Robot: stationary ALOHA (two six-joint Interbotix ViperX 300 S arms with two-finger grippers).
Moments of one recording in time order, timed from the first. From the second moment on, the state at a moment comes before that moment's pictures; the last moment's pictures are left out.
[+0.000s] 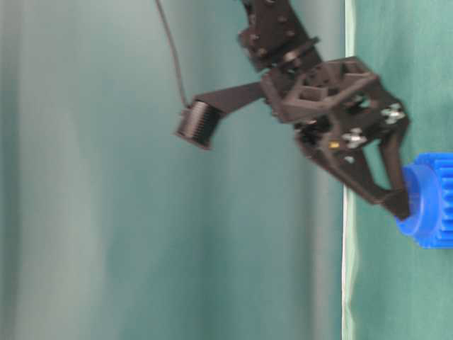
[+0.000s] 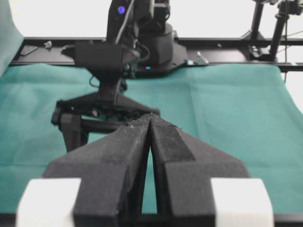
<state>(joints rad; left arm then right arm) 0.00 -0.96 1.18 0.01 -0.21 -0.01 -0.13 0.19 0.67 0.02 -0.38 -0.04</state>
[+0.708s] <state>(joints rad) 0.00 -0.96 1.18 0.01 -0.21 -0.01 -0.13 -0.01 0.75 0.02 -0.32 -0.04</state>
